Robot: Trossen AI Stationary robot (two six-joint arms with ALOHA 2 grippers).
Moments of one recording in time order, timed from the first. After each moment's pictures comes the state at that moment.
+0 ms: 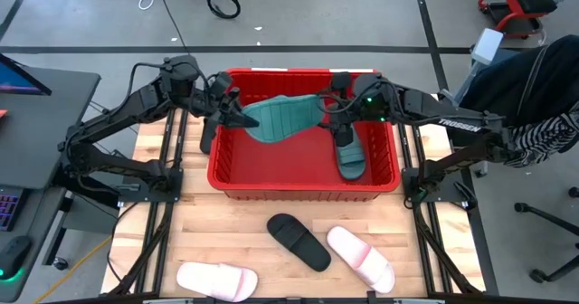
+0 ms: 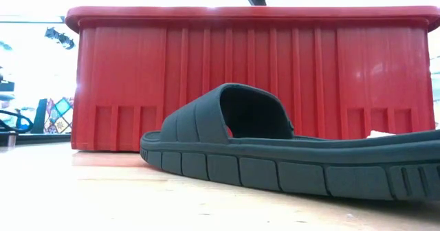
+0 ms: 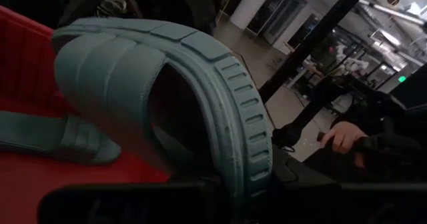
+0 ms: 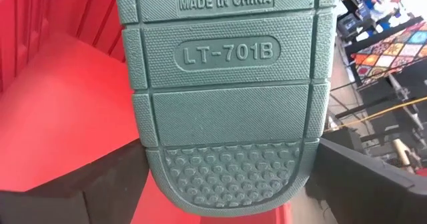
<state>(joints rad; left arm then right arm) 0.42 1.18 1.35 -0.35 0.64 -0.44 -0.21 1.34 1.45 -0.57 0.10 -0.69</state>
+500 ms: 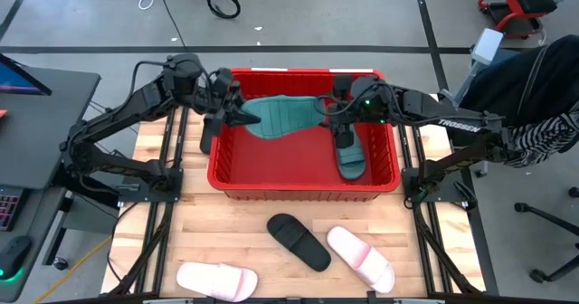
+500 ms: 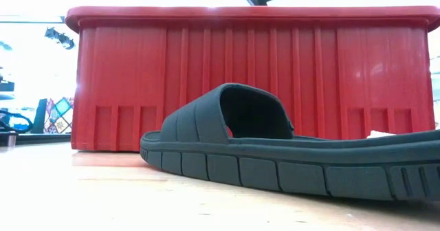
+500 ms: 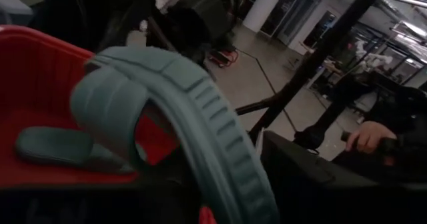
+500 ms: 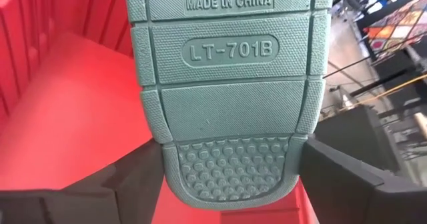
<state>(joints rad) 0.44 1.19 1.35 -0.34 0.61 -0.37 -0.20 1.34 1.45 -0.64 0.13 -0.58</state>
